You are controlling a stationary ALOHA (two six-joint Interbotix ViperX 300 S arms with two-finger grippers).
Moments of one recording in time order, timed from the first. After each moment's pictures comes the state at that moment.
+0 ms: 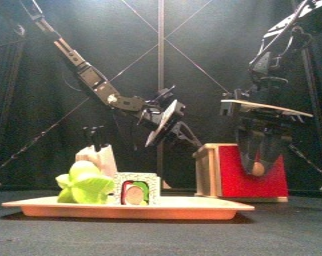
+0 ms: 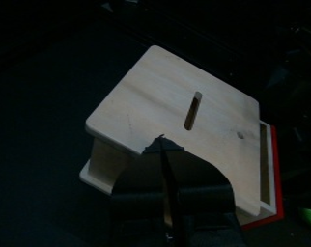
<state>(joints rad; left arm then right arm) 0.33 0.34 0.38 0.05 -0.39 -0.38 0.11 -0.08 0.72 -0.51 0.77 1.80</state>
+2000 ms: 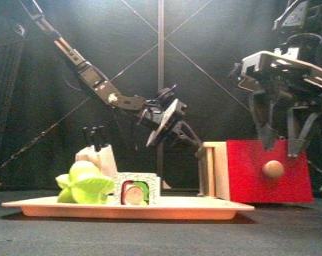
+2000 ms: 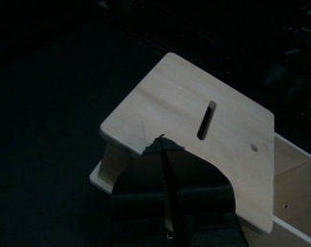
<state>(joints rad) 0.33 0.34 0.38 0.05 -0.38 -0.38 0.29 -0.15 0.69 -0.42 0.85 1.80</state>
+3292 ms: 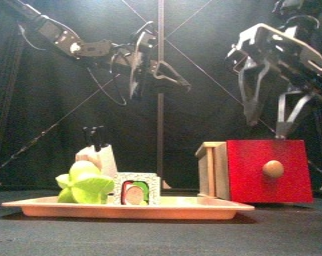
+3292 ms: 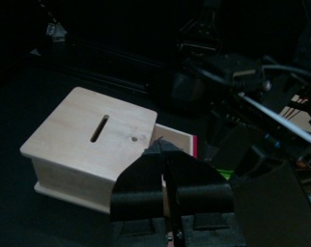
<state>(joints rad) 0.15 -0.04 0.60 0.17 -0.37 -0.38 0.33 -0.23 0.66 -0.46 0.82 1.78</state>
